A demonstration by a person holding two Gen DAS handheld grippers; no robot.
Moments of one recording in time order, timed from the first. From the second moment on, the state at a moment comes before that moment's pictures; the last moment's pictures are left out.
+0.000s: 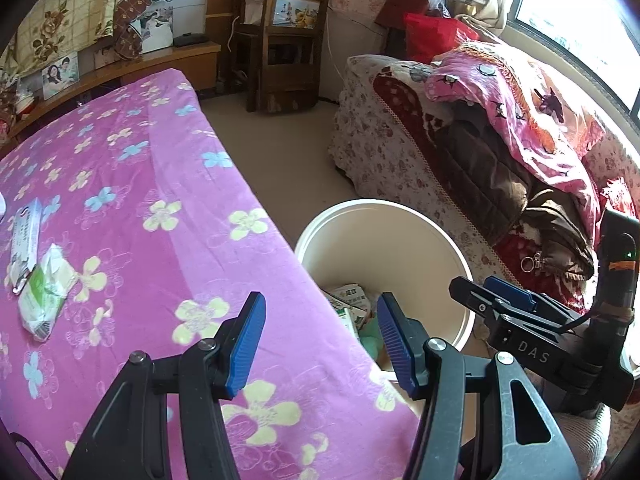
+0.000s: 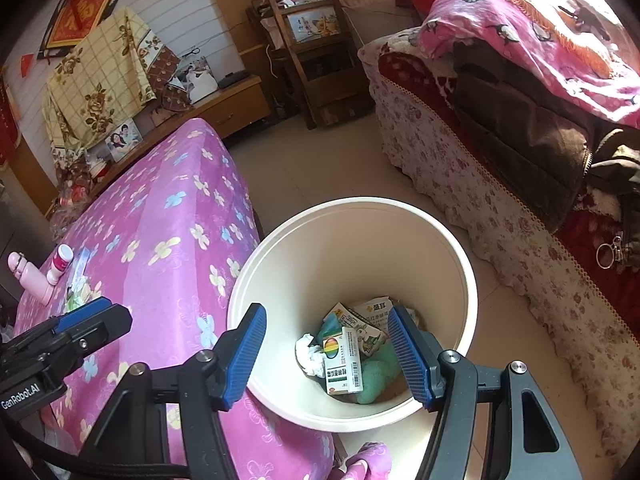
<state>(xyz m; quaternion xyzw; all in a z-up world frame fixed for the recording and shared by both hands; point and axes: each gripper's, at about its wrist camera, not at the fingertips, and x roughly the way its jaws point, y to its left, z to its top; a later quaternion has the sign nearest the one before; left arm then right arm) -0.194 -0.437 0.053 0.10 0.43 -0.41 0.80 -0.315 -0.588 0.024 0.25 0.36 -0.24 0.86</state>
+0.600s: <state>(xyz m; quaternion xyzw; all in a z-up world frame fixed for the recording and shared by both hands) -0.176 -0.389 0.062 0.09 0.42 -0.37 0.82 -0.295 -0.542 0.044 0.21 0.37 -0.21 0.88</state>
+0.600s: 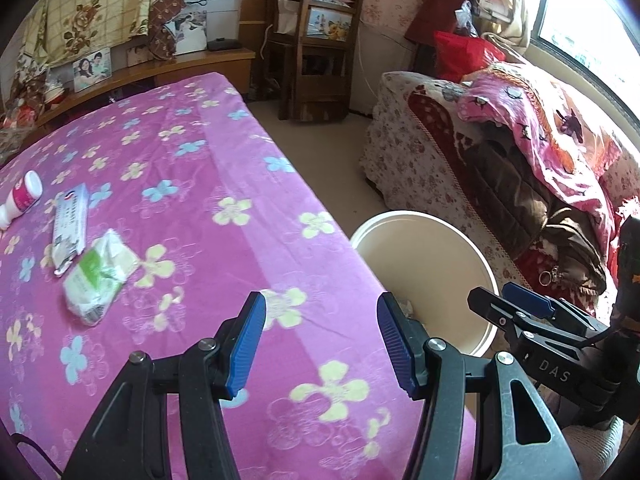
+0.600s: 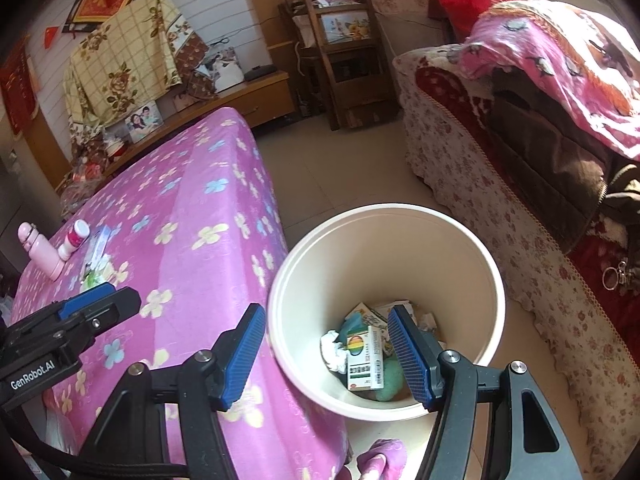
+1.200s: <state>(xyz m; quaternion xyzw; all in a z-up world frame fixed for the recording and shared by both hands) -0.145 -0.324 0.065 0.06 0.43 -0.32 0.85 -0.257 -0.481 0.052 0.18 0.39 -0.15 0.89</state>
